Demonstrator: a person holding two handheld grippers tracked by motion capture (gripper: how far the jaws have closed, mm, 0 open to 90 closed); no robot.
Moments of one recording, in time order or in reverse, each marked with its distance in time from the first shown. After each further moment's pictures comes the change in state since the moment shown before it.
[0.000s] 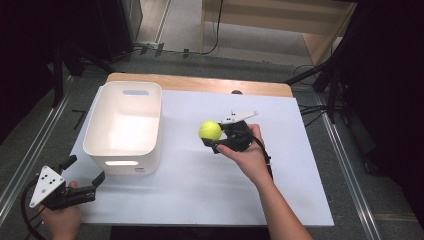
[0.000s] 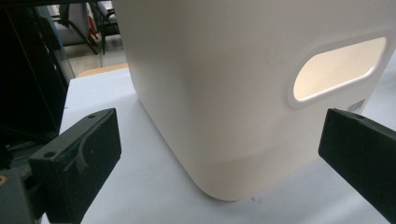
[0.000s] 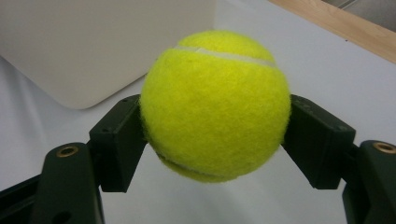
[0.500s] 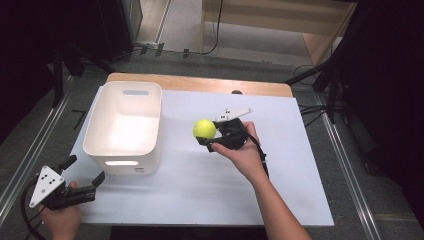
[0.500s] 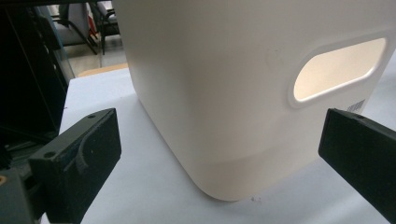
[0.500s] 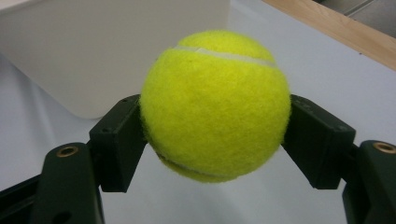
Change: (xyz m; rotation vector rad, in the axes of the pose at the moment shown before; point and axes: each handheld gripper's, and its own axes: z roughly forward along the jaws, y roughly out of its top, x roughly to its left) left arm 0.000 0.000 0.000 0.001 0.000 0.000; right arm 0.007 0.012 0.006 -0.007 0.028 -0.011
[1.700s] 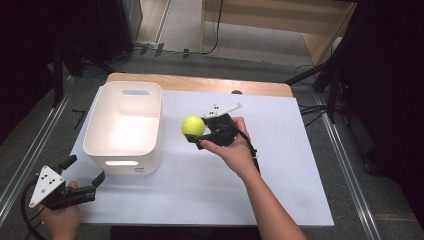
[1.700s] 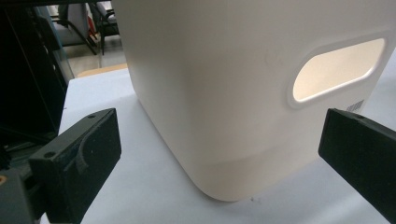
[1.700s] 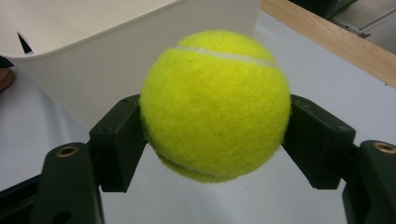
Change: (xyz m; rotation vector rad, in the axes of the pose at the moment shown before) left arm 0.000 0.000 0.000 0.000 -0.001 0.000; right arm 0.017 0.024 0.010 -0.021 0.038 -0.037
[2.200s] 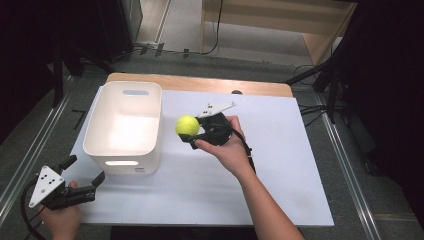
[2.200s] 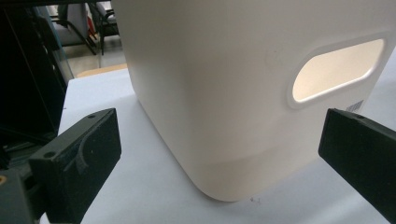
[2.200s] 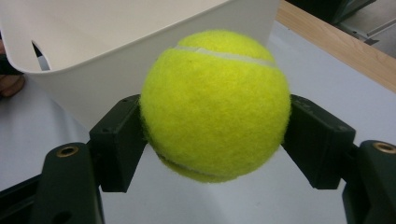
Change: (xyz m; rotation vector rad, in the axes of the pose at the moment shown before) left arm 0.000 0.000 0.000 -0.001 -0.002 -0.002; right arm 0.009 0.010 0.007 -0.006 0.022 -0.017
